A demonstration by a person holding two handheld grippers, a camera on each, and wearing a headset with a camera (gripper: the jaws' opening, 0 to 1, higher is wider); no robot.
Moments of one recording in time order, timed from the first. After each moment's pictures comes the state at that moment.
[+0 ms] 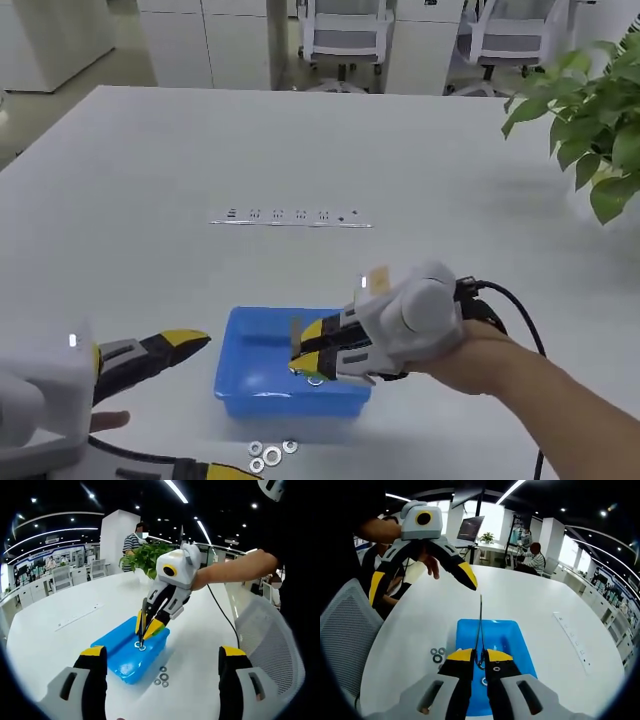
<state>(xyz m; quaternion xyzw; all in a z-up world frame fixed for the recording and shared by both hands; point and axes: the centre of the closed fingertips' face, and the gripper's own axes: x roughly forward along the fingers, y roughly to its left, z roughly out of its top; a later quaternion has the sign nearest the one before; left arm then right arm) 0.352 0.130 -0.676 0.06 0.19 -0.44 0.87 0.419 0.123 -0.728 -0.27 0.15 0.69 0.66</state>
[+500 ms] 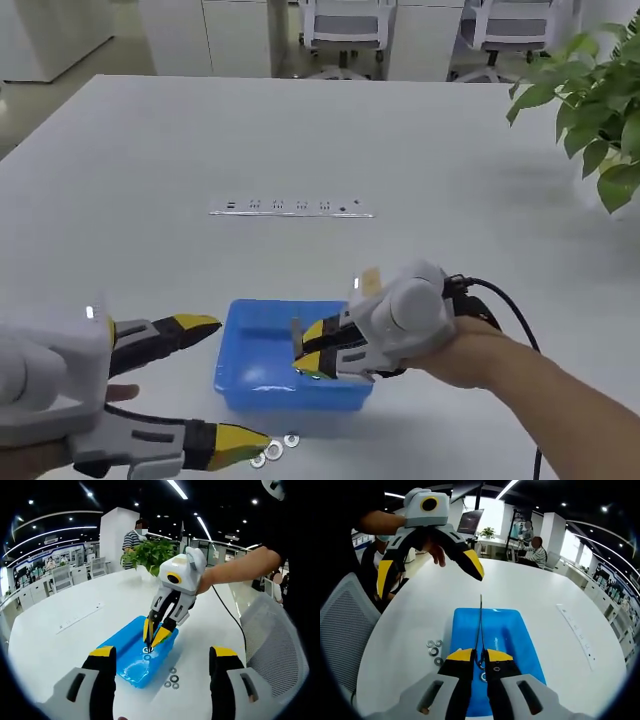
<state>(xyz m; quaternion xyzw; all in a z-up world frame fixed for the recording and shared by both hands) 0.376 0.134 -0.681 0.08 0.20 -0.44 0.87 0.425 0.122 -0.750 -0.28 0.17 0.69 0.65</state>
